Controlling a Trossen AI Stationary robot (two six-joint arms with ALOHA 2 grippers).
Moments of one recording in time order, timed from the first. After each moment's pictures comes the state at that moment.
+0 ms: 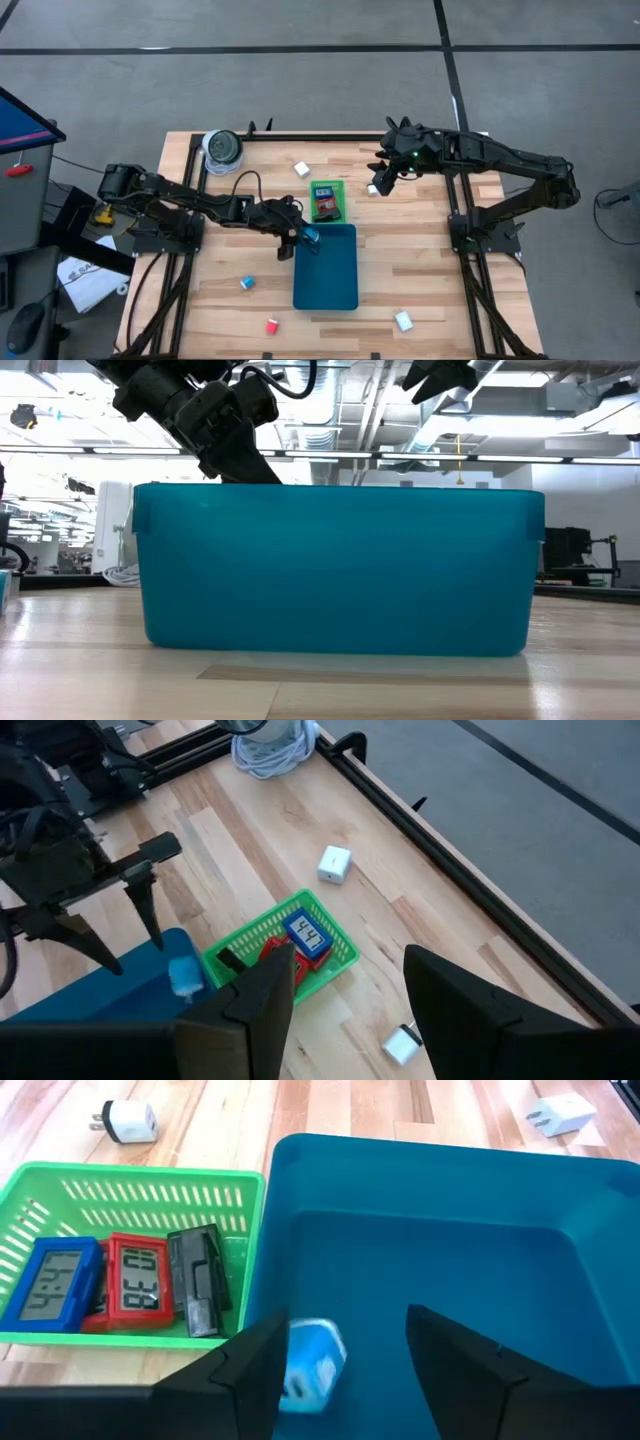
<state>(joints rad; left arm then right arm) -0.08 1.46 0.74 0.07 -0.08 -0.11 -0.13 1.28 1.45 -0.91 0.31 0.34</state>
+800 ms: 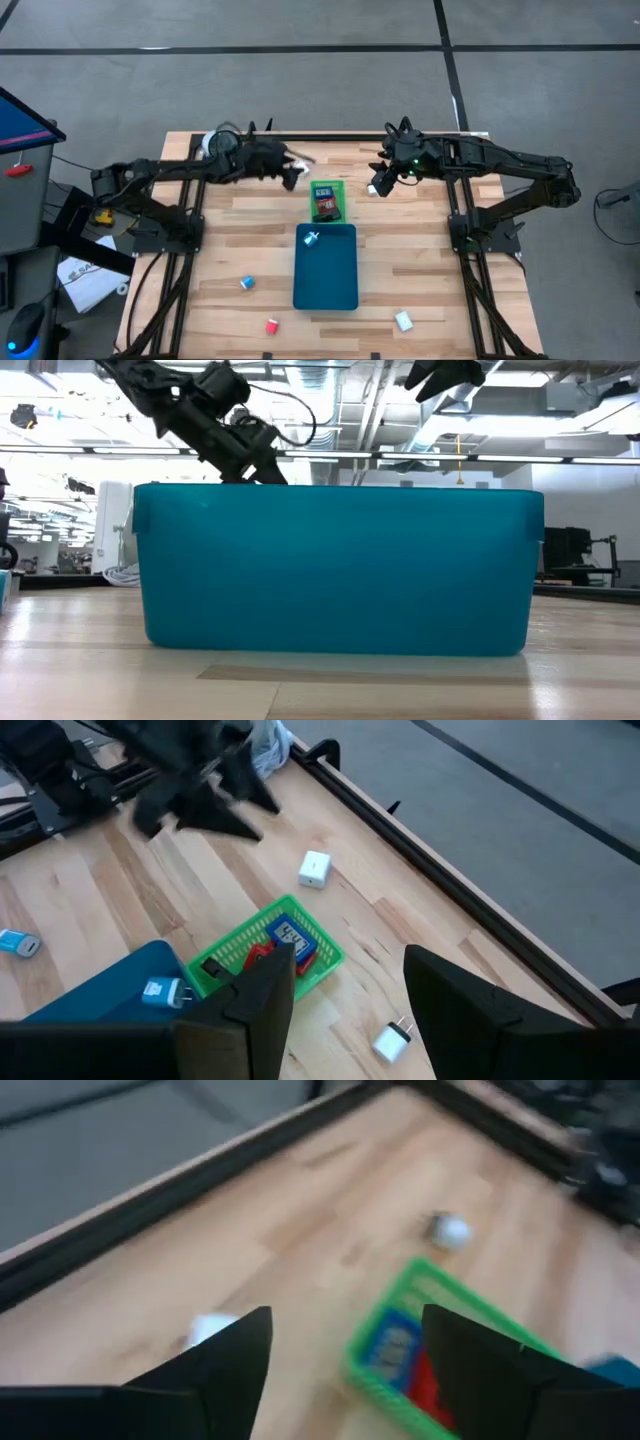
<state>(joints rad) 0.43 1.39 0.79 0.03 -0.07 -0.32 -0.07 1.28 1.45 -0.93 0.42 0.41</state>
